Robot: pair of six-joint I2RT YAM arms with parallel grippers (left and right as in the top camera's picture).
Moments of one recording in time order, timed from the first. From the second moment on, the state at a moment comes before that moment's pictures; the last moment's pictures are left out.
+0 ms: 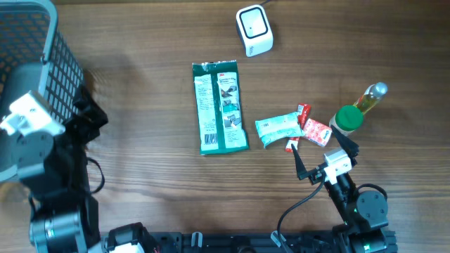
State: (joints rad) left arm 0.24 0.70 0.91 -0.52 -0.14 -0.32; right arm 0.24 0.01 0.01 0.01 -0.16 -0.24
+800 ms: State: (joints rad) left arm 0.16 0.39 0.87 -0.60 0.04 -0.32; right arm 0.24 0.01 0.01 0.01 -0.16 -0.24
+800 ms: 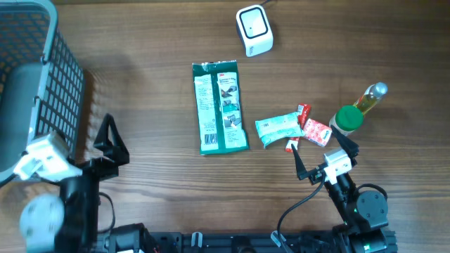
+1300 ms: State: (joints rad) left arm 0.14 0.02 0.36 0.17 0.26 -0.32; right arm 0.24 0.01 0.01 0.01 -0.16 -0.24
